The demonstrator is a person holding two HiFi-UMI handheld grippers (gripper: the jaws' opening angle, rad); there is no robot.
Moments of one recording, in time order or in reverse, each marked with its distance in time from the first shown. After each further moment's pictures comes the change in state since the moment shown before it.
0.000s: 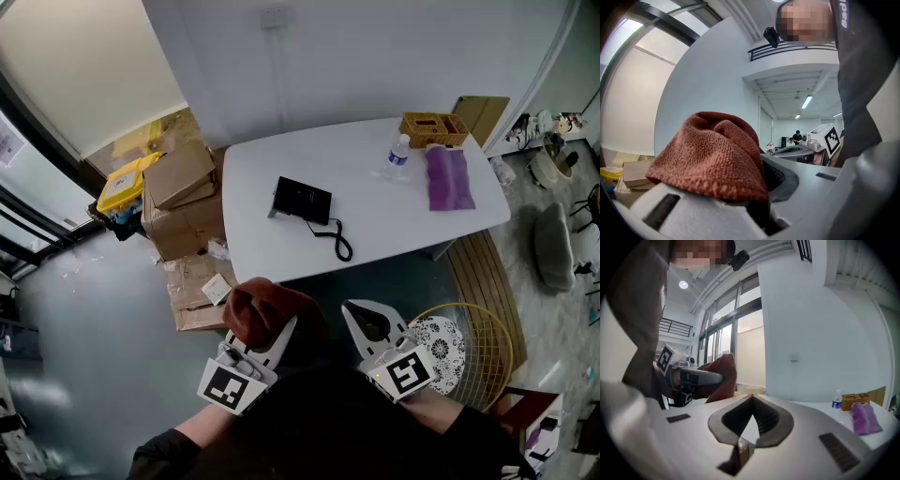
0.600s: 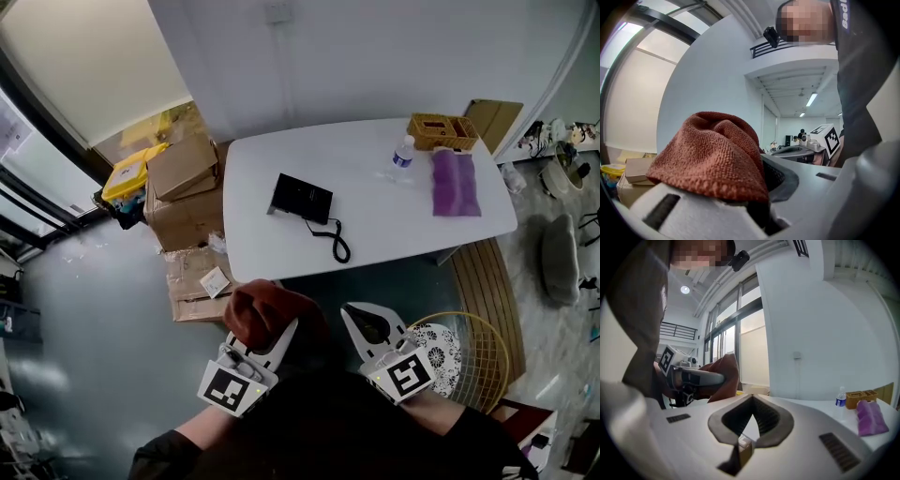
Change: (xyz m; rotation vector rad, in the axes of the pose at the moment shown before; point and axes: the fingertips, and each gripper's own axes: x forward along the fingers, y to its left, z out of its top) left arm 0.024 -0.017 -0.008 -0.018 0.020 0.054; right arm -0.011 -0.020 -0.011 0.013 0.009 0.090
